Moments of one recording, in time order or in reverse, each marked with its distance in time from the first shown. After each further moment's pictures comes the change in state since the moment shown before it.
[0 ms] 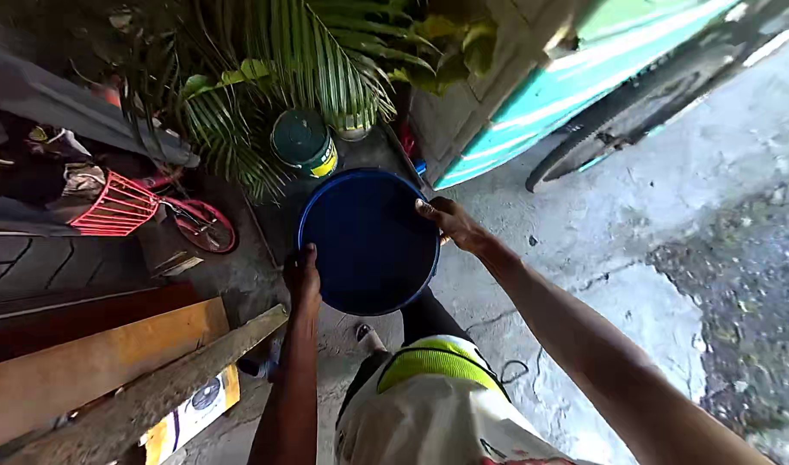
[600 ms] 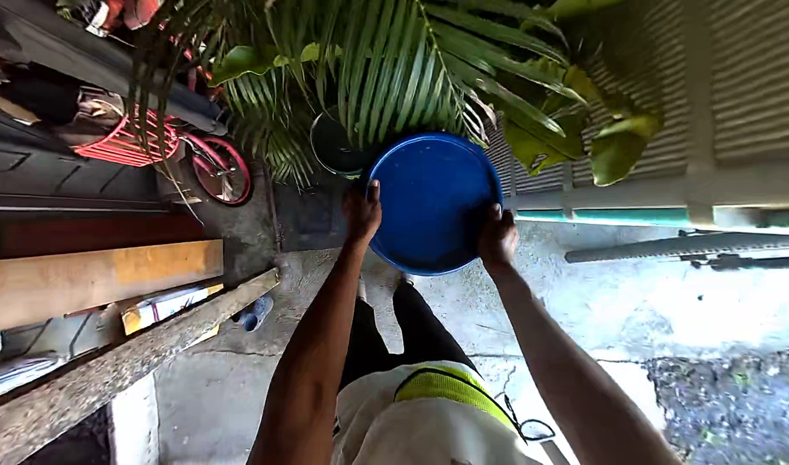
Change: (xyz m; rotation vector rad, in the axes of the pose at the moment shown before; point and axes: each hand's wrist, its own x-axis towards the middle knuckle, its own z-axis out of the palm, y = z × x) left_hand 0.164 0.084 0.157 0.355 -0.032 0.161; right_hand 0.177 -0.056 -0.035 -0.451 0.487 0.203
